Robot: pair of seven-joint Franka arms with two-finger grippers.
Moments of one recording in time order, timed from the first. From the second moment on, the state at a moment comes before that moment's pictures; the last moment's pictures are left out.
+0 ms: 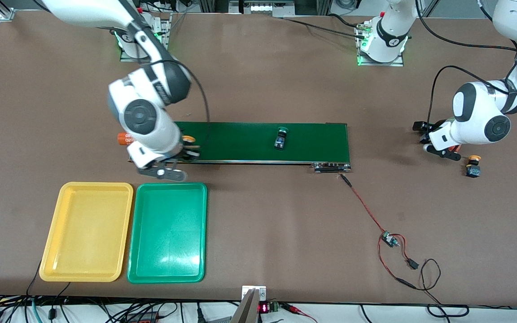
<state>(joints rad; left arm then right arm) 0.48 0.36 -0.23 -2.30 0.19 2.23 0.38 0.14 0.44 0.33 -1.62 -0.16 1.94 0.66</state>
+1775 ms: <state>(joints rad) -0.16 0.40 -0.26 -1.91 -0.06 2.06 -0.20 -0.34 0.70 0.21 -1.59 -0.24 2.36 -0.11</state>
